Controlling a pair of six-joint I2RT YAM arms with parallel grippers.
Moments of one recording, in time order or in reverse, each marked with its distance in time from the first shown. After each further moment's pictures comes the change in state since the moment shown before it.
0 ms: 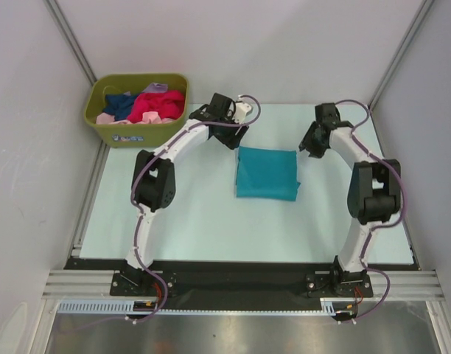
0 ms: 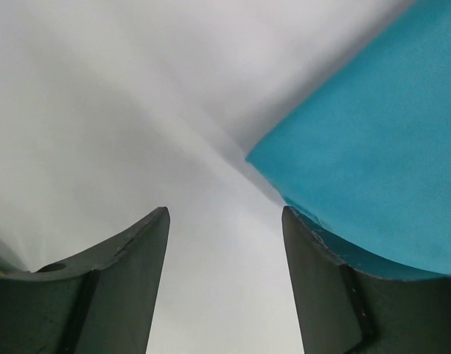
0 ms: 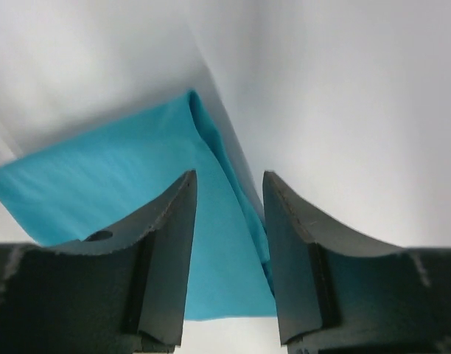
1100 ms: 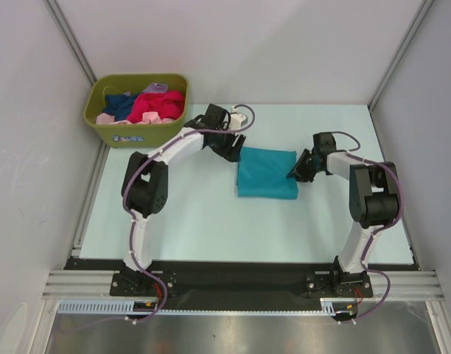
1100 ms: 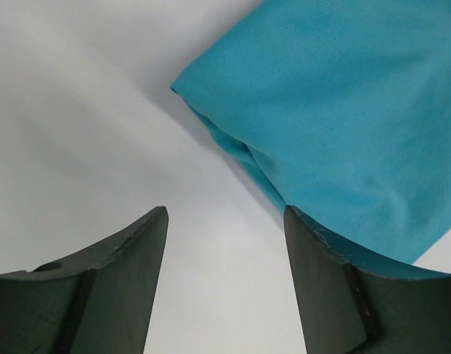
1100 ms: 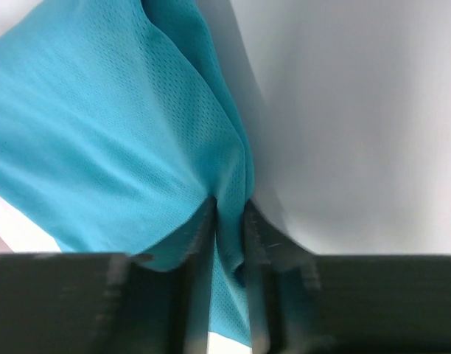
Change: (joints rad) left arm 0.011 -0.151 -0.301 0.077 0.132 -0.132; right arm -0.004 -0.096 -0.458 0.306 -0.354 0.062
